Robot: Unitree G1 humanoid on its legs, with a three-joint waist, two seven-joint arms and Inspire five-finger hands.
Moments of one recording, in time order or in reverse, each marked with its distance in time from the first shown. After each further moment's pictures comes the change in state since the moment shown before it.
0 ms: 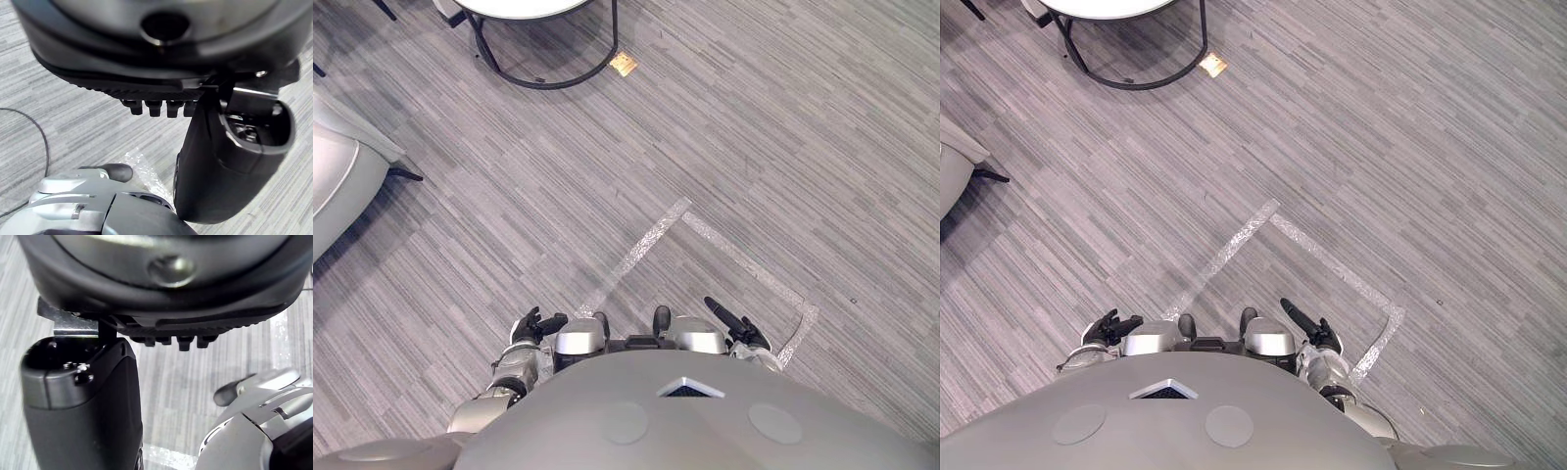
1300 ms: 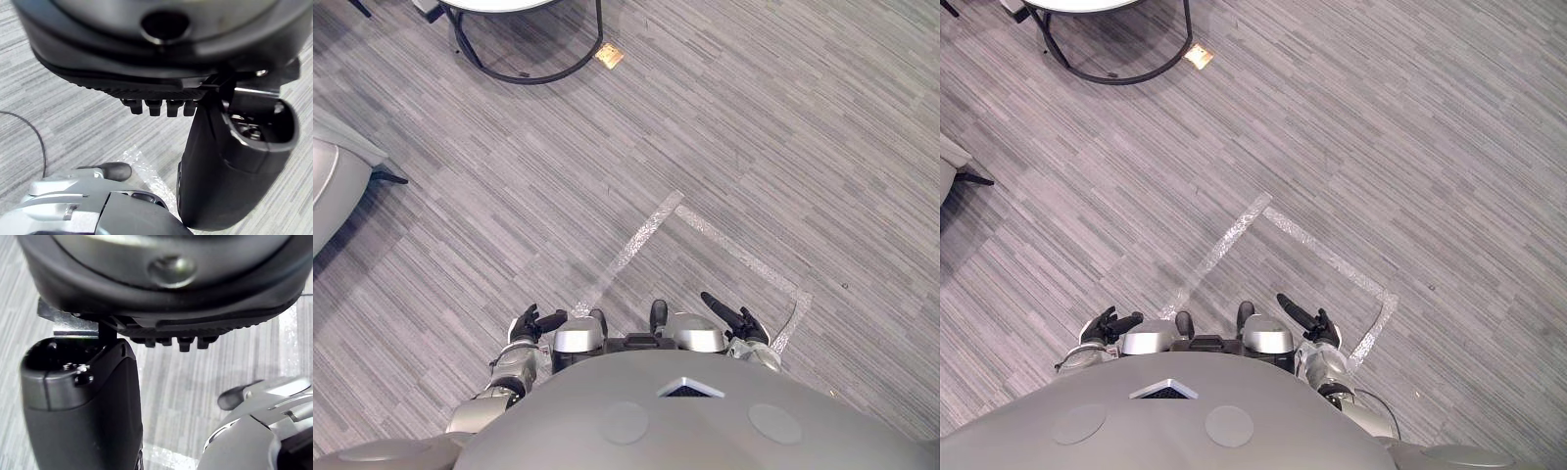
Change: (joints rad) left arm 0.000 0.006 0.001 -0.002 -0.007 -0.017 -0.001; right arm -0.001 -0.004 0.069 -0.013 -0.011 -0.041 0.002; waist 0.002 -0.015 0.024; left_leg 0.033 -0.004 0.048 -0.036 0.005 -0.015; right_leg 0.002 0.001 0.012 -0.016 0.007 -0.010
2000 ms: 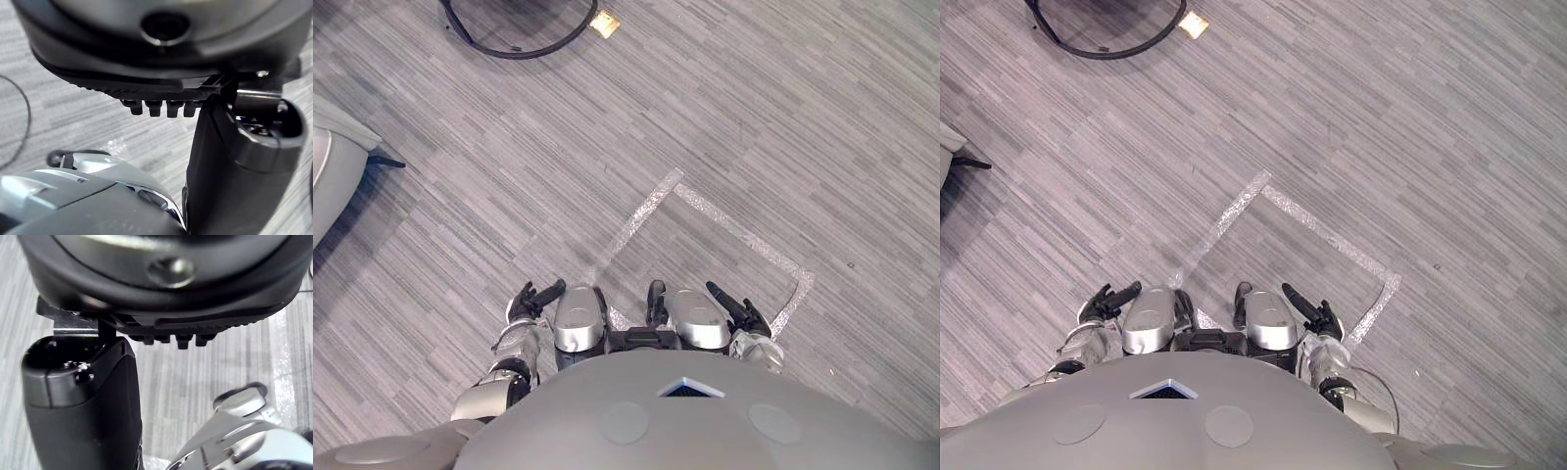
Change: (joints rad) left arm -0.072 -0.032 0.141 -0.065 -0.168 -0.002 -0.019; right arm -0.006 -0.013 0.001 -0.010 0.090 0.002 0.033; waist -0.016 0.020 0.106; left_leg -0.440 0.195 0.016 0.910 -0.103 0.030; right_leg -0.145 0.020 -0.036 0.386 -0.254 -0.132
